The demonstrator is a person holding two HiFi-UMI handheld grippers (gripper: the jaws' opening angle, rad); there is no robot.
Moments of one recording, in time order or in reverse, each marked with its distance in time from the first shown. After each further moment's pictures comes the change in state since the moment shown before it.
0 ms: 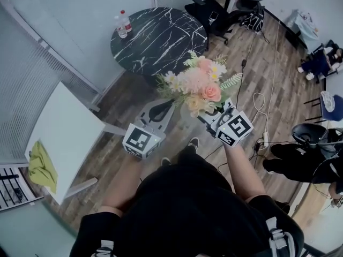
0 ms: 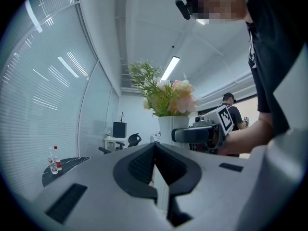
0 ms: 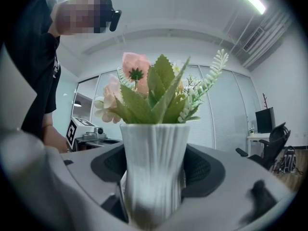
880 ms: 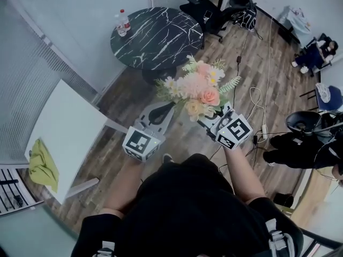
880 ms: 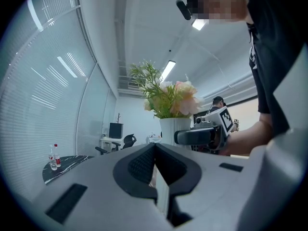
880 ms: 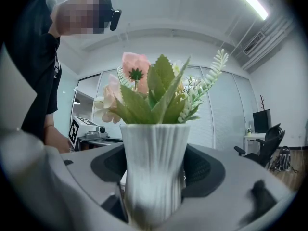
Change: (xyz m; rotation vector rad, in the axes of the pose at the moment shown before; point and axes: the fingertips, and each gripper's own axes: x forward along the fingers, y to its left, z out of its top) left arm -0.075 -0.051 0.000 -0.006 -0.021 -0.043; right arm -0.036 0.090 -0.002 -0.007 0.016 -0.031
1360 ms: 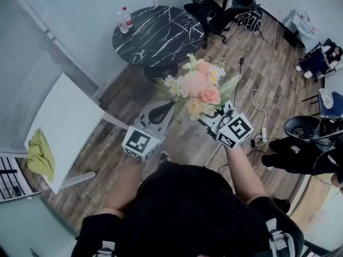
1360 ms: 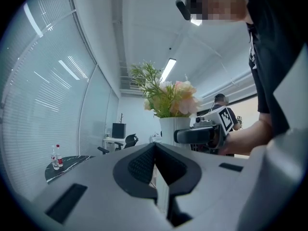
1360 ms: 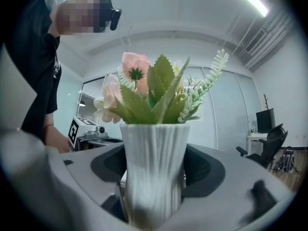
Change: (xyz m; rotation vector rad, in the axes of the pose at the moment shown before) left arm 0.020 -0.043 0.002 0.014 0.009 0.055; right arm -0.044 -0.013 0.003 -0.002 -0.008 0.055
